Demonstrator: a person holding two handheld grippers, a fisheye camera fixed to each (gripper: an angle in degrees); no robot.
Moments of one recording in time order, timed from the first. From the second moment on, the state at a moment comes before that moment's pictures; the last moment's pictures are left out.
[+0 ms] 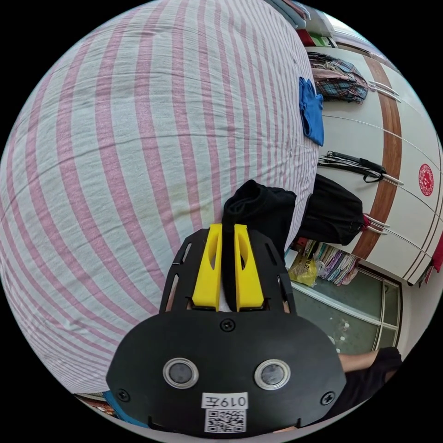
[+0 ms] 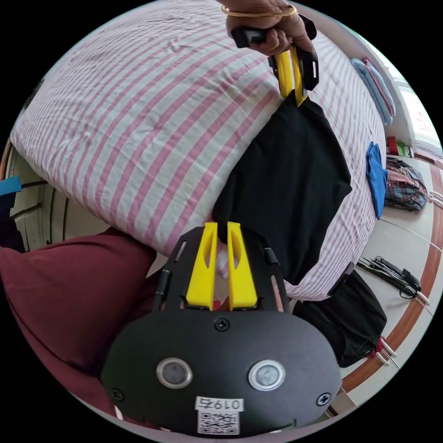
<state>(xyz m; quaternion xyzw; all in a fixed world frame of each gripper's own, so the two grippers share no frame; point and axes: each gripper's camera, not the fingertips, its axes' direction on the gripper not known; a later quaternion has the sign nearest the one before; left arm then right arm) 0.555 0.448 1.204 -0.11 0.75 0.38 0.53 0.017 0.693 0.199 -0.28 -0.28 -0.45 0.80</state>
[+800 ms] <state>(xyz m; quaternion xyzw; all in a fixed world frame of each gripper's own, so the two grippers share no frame) 0.530 0.502 1.021 0.22 0.64 0.57 0.46 0.221 0.713 0.334 -0.41 -0.37 -0.01 0.84</state>
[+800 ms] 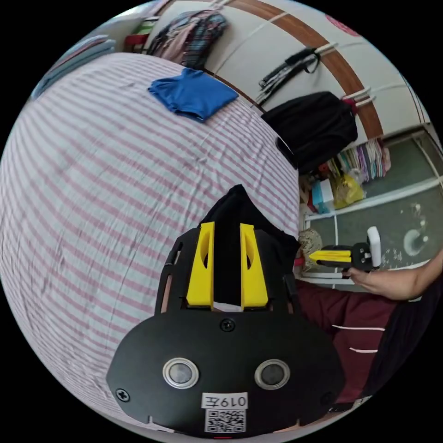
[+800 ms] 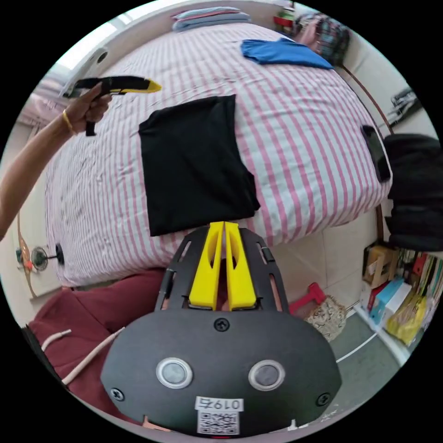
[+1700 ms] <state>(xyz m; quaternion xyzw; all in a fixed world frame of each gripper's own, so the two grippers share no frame) 0.664 0.631 0.876 0.31 0.42 0.76 0.38 0.263 0.800 0.446 -0.44 -0.41 0.11 0.79</state>
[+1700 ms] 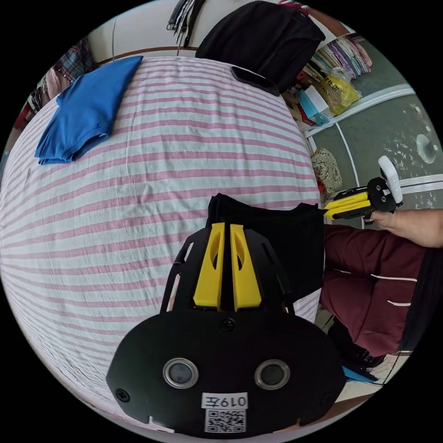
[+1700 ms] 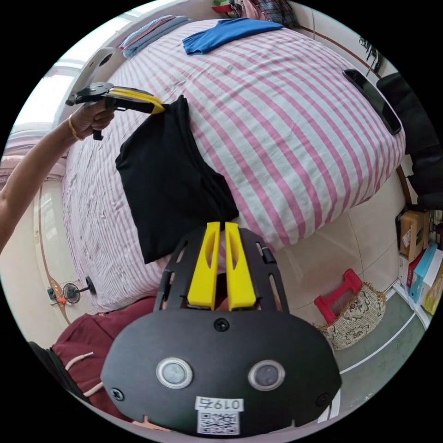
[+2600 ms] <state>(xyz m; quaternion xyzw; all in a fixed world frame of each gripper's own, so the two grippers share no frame) 0.689 0.598 0.847 0.27 0.48 0.71 0.43 0.224 0.765 0.440 -0.40 -0.29 -0.01 0.87</state>
